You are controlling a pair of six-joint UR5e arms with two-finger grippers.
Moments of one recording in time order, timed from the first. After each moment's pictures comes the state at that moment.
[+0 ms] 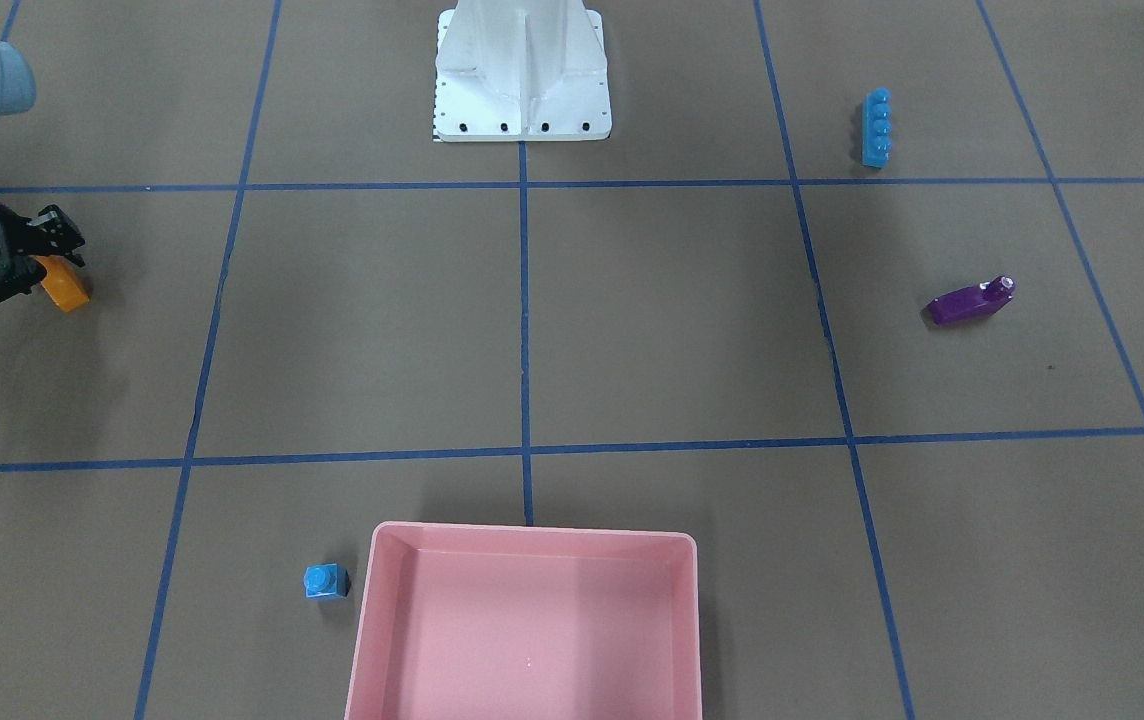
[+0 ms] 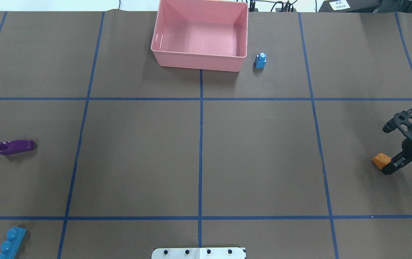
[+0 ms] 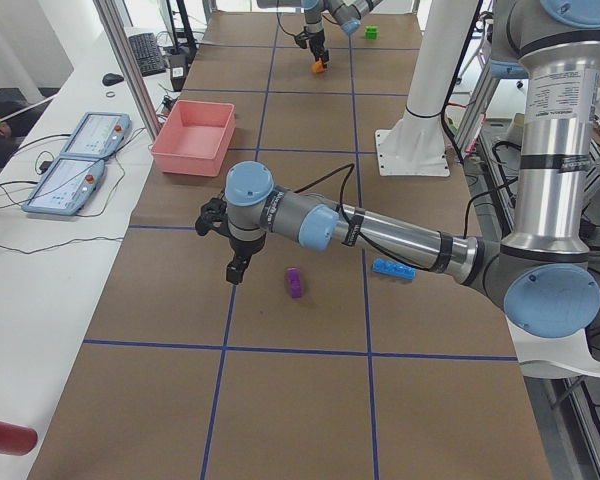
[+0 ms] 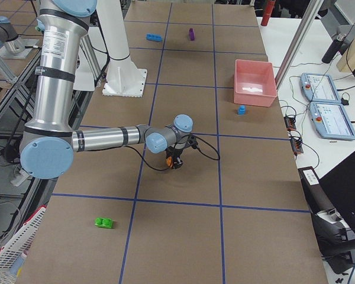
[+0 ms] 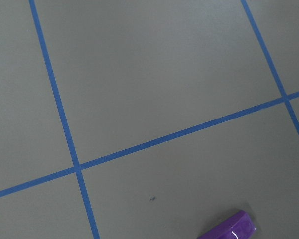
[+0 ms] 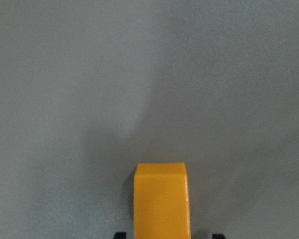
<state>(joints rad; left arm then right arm) -1.46 -1.57 -1.83 -1.70 -2.41 -0.02 0.88 -1.76 1.77 -1.23 2.24 0.20</state>
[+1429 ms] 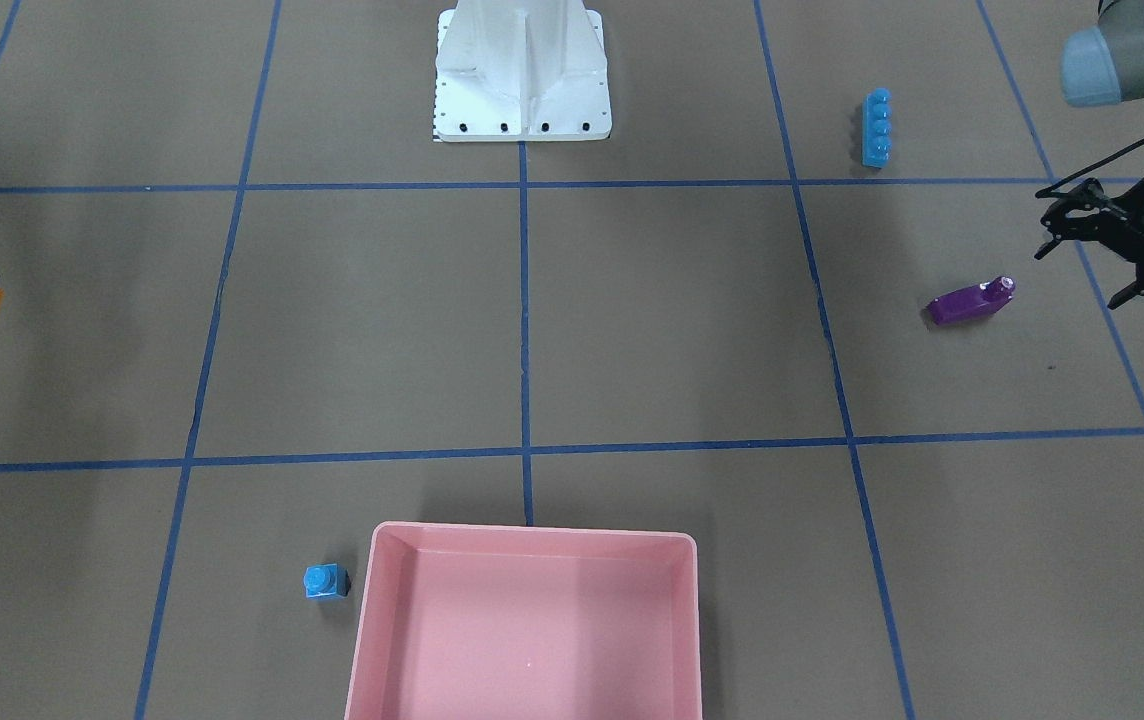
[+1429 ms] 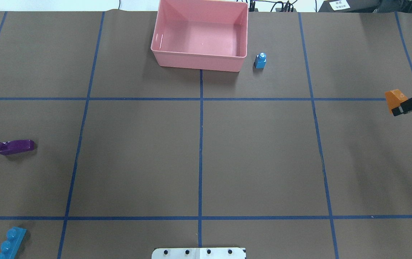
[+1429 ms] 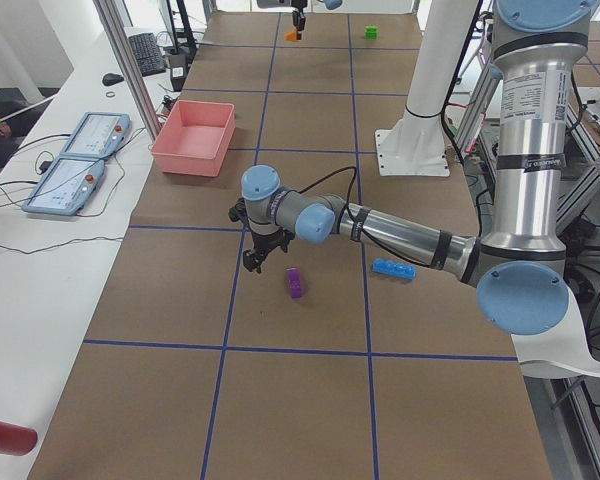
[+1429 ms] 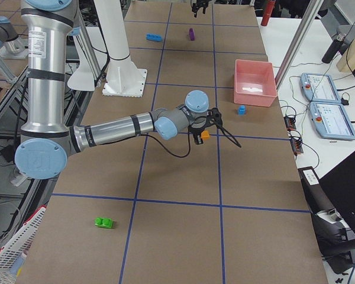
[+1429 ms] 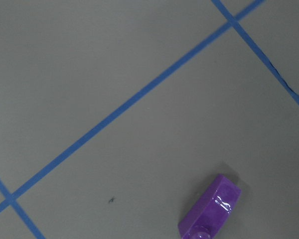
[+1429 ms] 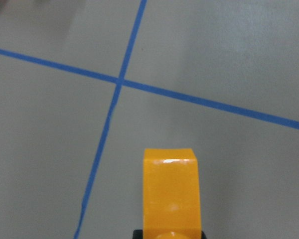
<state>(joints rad) -1.15 -1.54 -1.84 -1.73 -2.31 0.27 1.21 -1.61 1.88 -1.22 2.45 0.47</state>
